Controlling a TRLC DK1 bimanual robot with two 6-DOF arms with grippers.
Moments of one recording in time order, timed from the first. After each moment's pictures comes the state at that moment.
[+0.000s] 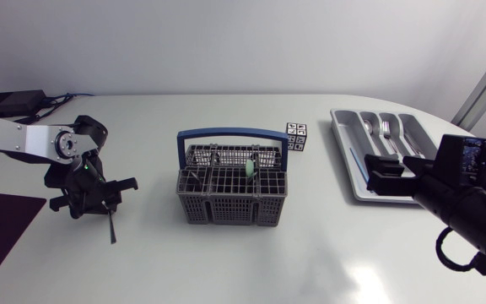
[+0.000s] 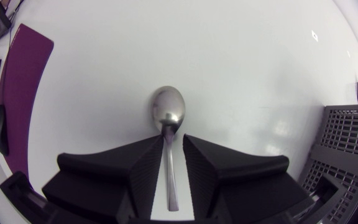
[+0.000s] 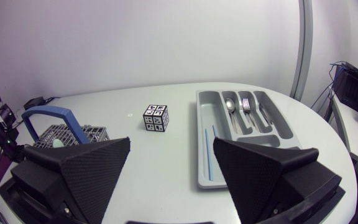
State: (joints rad) left arm 0.00 1.80 0.95 -0.56 -0.11 -0.39; right arm 0.23 0.78 0.40 0.01 0.15 0.18
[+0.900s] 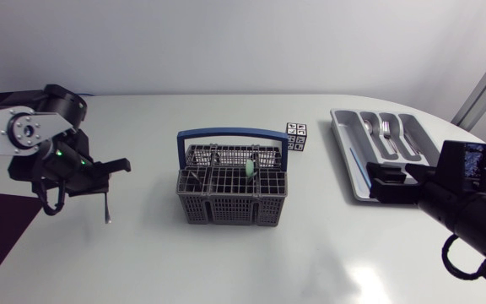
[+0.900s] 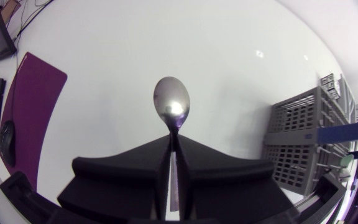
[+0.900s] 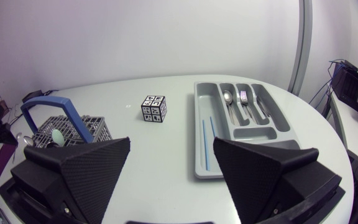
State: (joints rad) left arm -0.06 1.48 0.92 -0.61 -0.08 -0.36; right arm 0.24 0.73 0.41 -0.11 0.16 0.18
